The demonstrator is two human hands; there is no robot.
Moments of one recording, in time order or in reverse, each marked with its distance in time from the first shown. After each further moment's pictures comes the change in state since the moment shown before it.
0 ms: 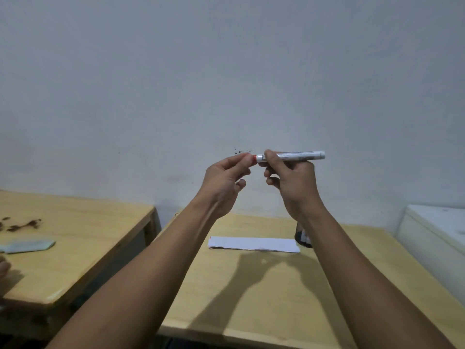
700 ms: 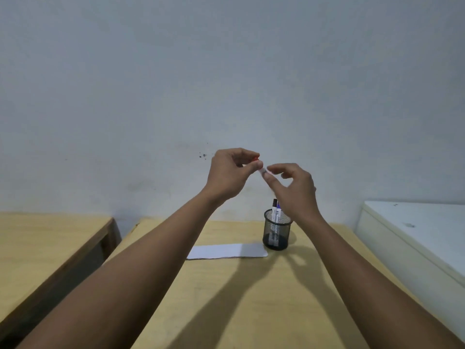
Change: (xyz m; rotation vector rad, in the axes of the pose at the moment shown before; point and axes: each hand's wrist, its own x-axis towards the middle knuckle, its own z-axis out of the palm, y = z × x) left_hand 0.053 -0.028 0.072 0.631 -0.069 0.369; right_hand 0.016 0.012 -0.087 -0.780 0.197 -0.131
